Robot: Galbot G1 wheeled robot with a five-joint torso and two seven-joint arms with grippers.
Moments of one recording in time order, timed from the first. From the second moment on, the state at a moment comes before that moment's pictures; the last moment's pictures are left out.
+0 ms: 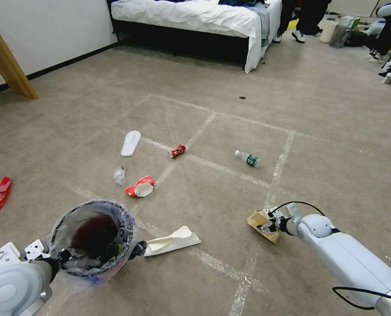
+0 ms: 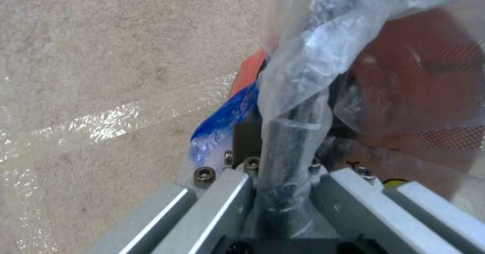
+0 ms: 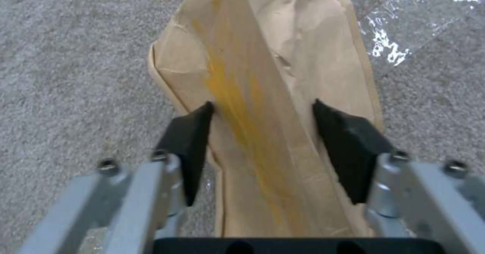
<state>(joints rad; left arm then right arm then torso) 1.59 -1.08 -0.87 -2.23 -1.56 0.66 -1.09 -0.71 0.90 -0.07 1.07 0.48 -0.49 -0.37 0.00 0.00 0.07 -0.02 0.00</state>
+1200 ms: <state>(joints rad) 1.59 -1.07 -0.87 -2.27 -1.58 0.65 -1.09 -0.64 0.72 0.19 1.45 0.94 -0.09 -0.39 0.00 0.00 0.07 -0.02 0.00</state>
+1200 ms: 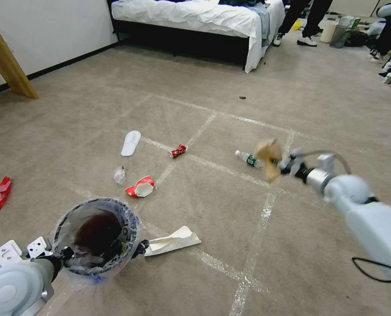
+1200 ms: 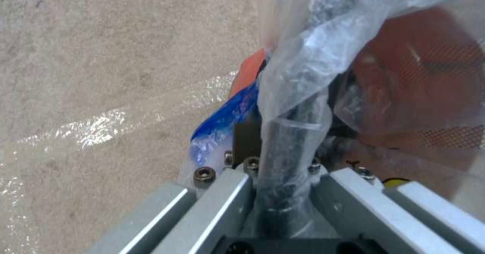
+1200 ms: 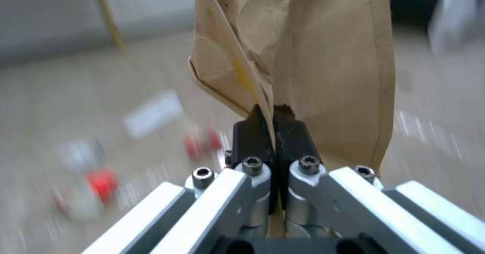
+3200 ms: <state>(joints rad) 1.67 -1.08 -0.93 -2.35 -1.66 0.67 -1.14 -0.23 1.27 -0.68 1.41 0.87 0.15 -0.83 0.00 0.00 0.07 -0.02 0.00</state>
